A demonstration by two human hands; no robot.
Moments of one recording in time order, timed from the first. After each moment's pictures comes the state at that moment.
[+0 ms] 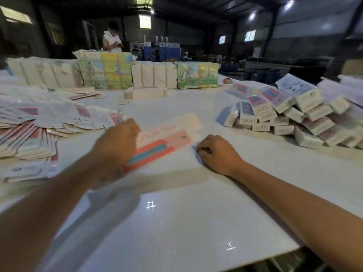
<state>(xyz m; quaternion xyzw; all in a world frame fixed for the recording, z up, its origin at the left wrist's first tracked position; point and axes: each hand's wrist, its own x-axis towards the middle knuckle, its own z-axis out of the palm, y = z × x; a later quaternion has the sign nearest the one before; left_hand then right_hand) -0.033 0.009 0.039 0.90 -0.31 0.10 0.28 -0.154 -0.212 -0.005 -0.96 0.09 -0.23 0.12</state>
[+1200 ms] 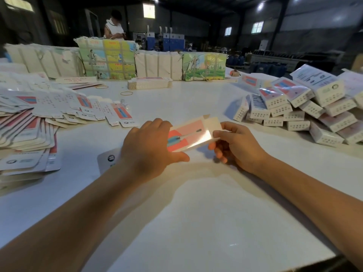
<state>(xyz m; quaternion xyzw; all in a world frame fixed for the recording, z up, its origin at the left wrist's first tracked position) -0.050 -0.022 0.008 0.87 -0.42 0.22 0.16 -0.156 -0.208 0.004 -0.69 0.15 -0.24 0.67</state>
